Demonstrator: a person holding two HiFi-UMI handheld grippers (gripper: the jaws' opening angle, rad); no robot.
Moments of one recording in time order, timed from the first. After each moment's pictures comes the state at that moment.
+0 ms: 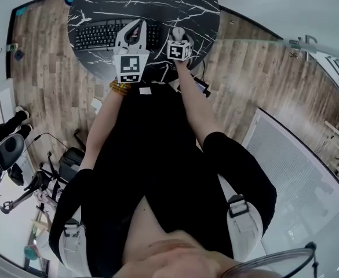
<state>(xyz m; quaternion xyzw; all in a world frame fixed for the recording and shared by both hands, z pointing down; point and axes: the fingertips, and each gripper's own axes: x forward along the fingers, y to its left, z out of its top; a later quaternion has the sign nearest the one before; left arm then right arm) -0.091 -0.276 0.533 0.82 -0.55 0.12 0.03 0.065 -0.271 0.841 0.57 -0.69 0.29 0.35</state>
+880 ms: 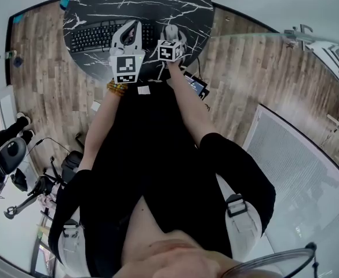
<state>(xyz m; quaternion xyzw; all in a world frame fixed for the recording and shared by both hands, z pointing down) -0.078 -0.263 0.534 0.83 -0.54 0.13 0.02 0.051 -0.269 0.802 0.59 -0.70 0.25 0.32</state>
